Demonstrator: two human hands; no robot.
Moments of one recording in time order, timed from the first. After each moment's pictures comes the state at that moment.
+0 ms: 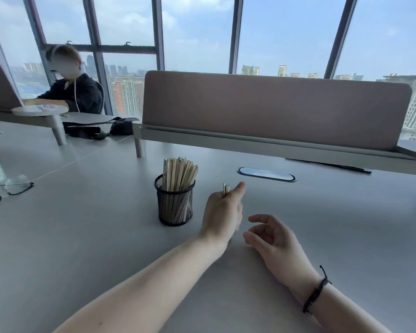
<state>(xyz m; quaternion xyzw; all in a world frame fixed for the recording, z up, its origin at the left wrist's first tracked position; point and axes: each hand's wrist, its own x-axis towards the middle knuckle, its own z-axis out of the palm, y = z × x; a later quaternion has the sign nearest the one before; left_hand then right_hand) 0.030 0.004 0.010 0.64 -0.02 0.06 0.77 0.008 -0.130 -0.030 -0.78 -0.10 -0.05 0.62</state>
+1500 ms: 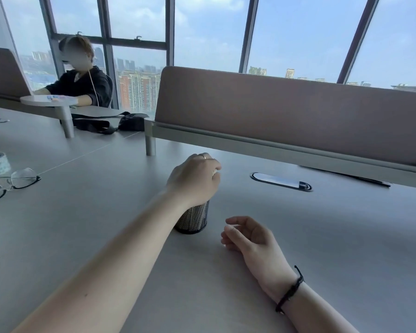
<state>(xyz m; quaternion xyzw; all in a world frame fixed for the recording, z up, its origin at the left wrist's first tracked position) 0.102 0.121 0.044 0.94 -0.08 0.27 0.18 0.035 -0.053 -0.035 -0.69 -0.11 0.02 0.71</state>
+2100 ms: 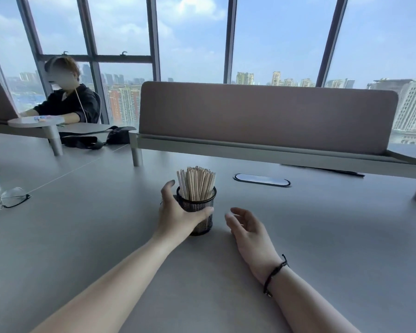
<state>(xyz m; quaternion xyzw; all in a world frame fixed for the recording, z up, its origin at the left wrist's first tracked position) 0.057 0.092 -0.017 0.82 0.06 0.22 0.52 0.041 -0.087 -0.032 -0.74 -0.06 -0.04 0.67</state>
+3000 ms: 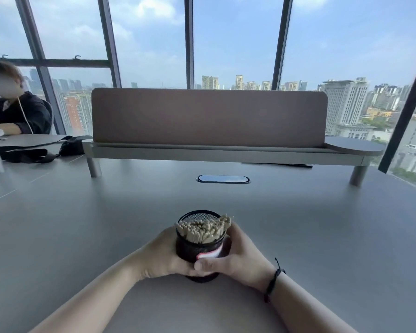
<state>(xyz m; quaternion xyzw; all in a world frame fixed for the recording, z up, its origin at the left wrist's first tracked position) 0.020 0.049 -0.008 0.81 -0.33 -0.03 0.48 0.005 -0.150 -0.025 -0.78 -0.19 0.01 0.59</state>
